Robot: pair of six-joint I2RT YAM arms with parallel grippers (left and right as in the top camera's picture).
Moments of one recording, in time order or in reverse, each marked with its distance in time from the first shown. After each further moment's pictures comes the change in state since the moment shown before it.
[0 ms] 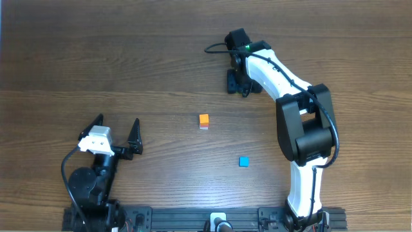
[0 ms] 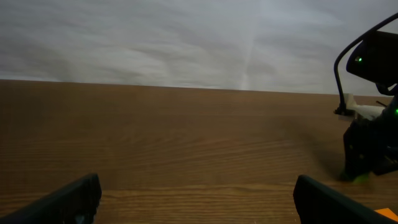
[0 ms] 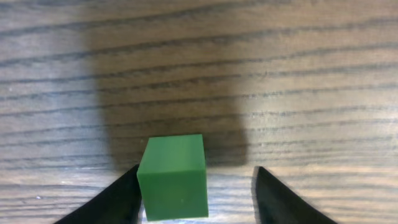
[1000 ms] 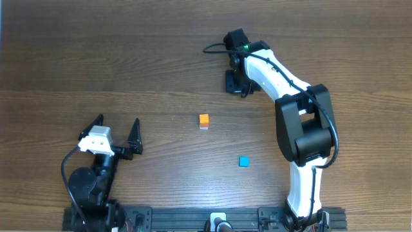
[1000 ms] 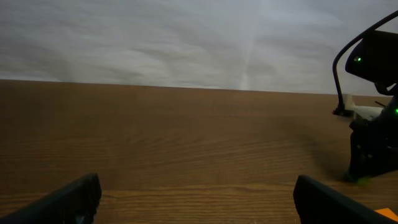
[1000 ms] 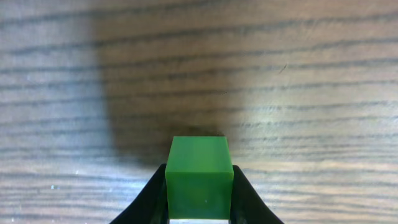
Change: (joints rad) left arm 0.000 0.000 0.000 0.000 0.000 0.000; right arm 0.012 -0.004 0.003 -0.016 -0.027 -0.003
